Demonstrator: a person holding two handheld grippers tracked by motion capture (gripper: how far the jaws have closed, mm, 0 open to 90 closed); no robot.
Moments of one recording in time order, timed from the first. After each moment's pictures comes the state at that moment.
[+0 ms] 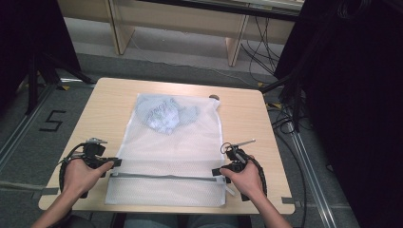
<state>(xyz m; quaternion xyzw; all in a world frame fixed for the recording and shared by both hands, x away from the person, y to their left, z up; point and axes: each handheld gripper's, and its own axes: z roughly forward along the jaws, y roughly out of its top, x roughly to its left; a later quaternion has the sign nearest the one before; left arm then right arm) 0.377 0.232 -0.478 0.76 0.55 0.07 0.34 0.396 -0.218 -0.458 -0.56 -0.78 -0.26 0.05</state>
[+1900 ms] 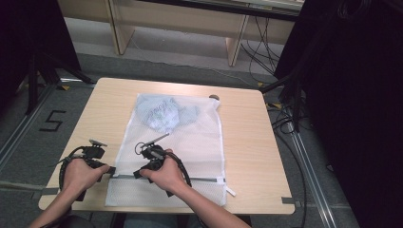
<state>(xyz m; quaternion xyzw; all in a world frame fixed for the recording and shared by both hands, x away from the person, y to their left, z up) 0.382 0.236 -0.494 0.75 0.61 0.01 0.25 0.398 0.013 -0.473 -0.38 -0.87 -0.30 0.12</state>
